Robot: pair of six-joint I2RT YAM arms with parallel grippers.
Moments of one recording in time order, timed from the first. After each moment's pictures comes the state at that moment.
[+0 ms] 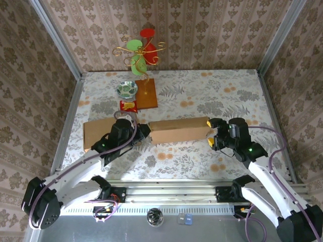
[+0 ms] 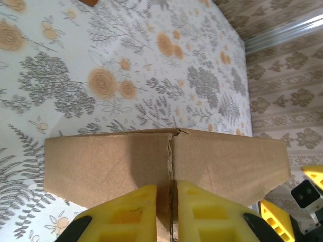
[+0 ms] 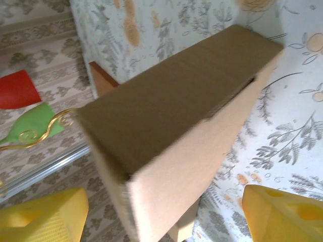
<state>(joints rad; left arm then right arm) -0.73 0.96 0.53 -0.06 0.08 -1.03 0.27 0.75 0.55 -0.41 -0.22 1.66</state>
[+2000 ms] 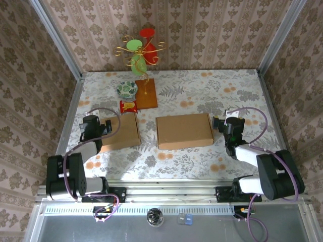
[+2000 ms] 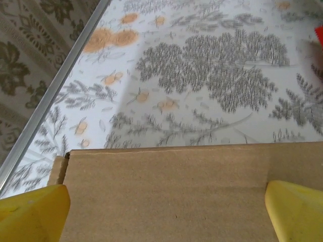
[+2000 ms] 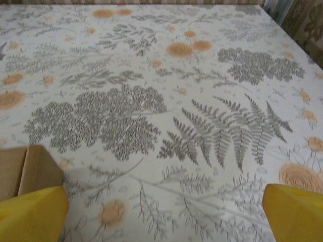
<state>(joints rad) 0.06 1.34 0.42 0.36 -0.17 0.06 0.12 1.34 0.33 0.59 0.33 0.06</state>
